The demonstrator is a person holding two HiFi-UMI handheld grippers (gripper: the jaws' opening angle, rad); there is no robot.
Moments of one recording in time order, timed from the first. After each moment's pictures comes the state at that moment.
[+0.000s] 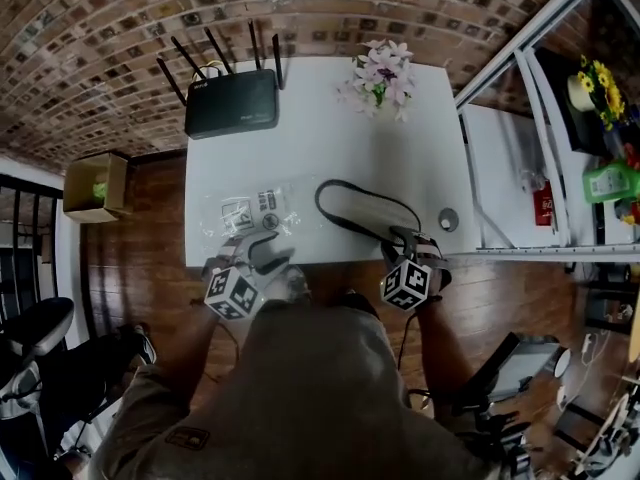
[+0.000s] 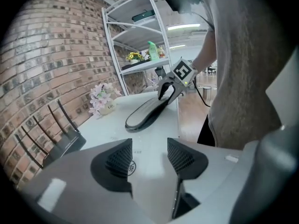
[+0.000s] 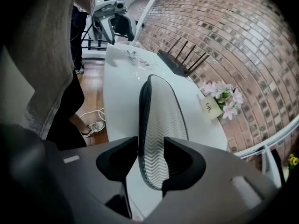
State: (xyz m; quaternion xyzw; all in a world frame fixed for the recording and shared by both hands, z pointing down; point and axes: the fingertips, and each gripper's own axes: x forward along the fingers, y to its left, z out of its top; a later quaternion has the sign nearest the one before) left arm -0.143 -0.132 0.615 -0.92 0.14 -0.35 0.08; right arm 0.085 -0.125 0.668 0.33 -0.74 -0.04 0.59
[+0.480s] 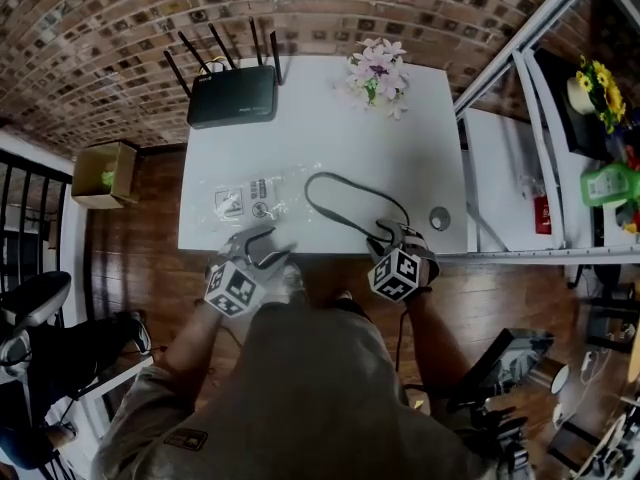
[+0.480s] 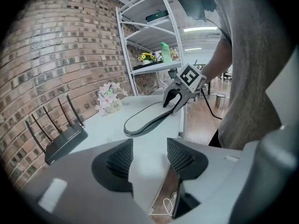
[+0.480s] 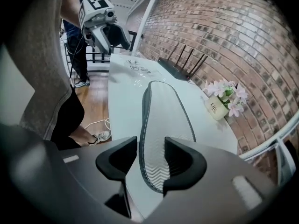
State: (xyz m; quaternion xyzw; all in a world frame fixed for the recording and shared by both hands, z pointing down) left arm -0.120 -0.118 0.606 -0.92 0.23 -0.33 0.03; right arm 0.078 -0.126 0.669 0.31 -0.79 -0.02 0.54
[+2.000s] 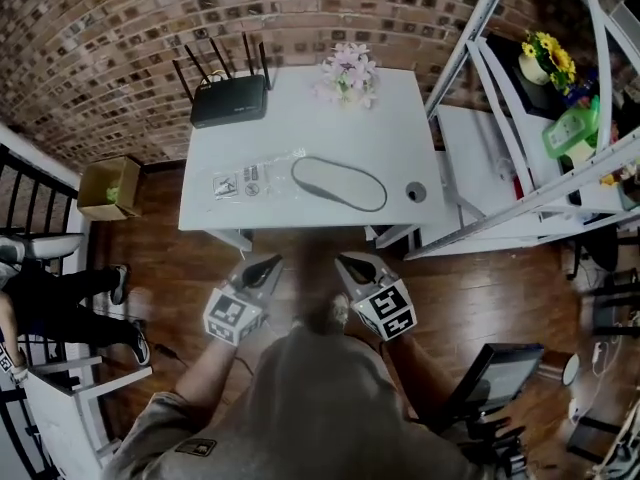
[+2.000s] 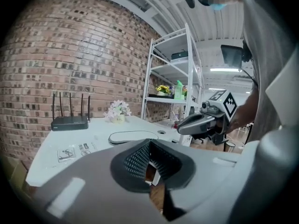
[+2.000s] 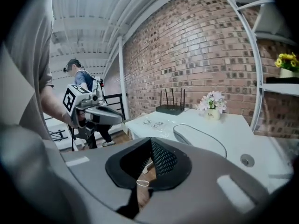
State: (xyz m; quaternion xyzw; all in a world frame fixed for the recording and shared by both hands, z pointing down) left arm -0.106 0.002 0.529 -0.93 0.34 -0.12 -0.11; right arm 0.008 0.016 0.529 0.40 -0.89 0.13 0.19
